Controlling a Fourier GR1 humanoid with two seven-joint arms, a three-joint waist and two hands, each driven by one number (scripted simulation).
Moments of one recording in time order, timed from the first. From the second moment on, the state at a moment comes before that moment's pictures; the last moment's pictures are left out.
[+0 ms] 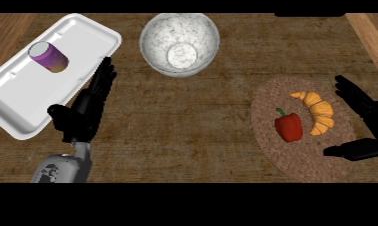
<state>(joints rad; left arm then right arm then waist) -0.14 0.17 -0.12 -1.54 0.06 0.14 0.07 -0.05 -0.49 -0.16 -1.38 -0.03 0.35 -0.01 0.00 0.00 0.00</state>
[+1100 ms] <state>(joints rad) -0.14 0.10 -0.09 -1.56 -0.01 0.10 0.09 -0.23 -0.43 -0.12 -0.94 0.31 0.23 -0.27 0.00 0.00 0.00</state>
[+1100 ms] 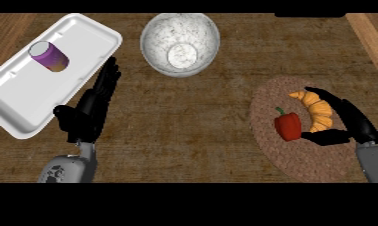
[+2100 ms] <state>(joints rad) -0.17 0.07 -0.11 -1.53 -0.02 0.07 0.09 -0.35 -0.07 0.30 -1.15 0.41 0.08 -0.16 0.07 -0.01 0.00</state>
